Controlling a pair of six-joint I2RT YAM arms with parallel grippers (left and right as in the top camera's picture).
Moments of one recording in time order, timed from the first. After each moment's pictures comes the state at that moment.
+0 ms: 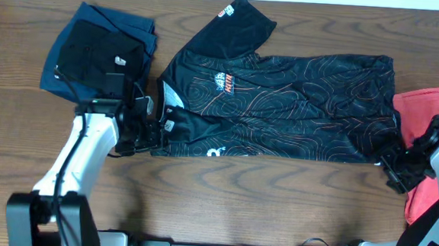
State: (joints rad) left arm 0.00 1.52 0.92 -0.88 0.28 -0.15; right arm -0.54 1.61 0.93 -0.87 -0.12 0.44
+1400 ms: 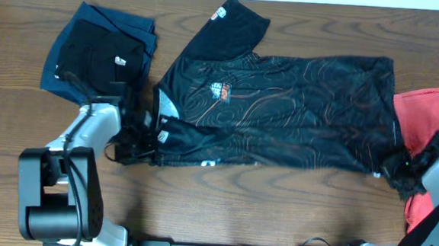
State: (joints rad) left arm 0.09 1.71 0.91 -0.94 0.28 -0.17; right arm -0.62 1.55 0.73 -0.60 -0.08 0.52
